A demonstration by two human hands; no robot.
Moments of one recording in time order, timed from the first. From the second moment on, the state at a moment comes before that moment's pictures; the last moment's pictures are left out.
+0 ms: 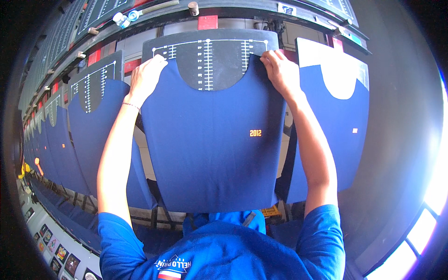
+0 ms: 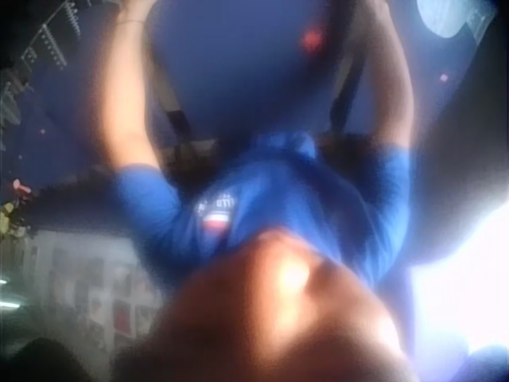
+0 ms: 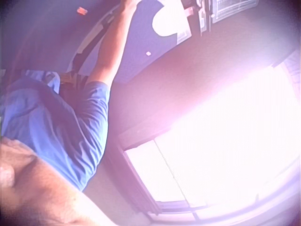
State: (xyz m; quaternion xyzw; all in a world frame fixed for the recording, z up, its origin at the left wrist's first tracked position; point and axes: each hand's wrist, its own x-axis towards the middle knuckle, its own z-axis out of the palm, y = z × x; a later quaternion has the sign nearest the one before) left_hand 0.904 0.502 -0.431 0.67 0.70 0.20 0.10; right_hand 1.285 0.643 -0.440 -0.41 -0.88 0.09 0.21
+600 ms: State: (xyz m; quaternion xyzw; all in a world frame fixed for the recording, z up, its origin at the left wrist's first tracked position) left_hand 0.925 0.417 -0.442 0.65 0.76 0.08 0.02; right_hand 1.336 0.605 -0.440 -0.45 -0.88 0.06 0.13
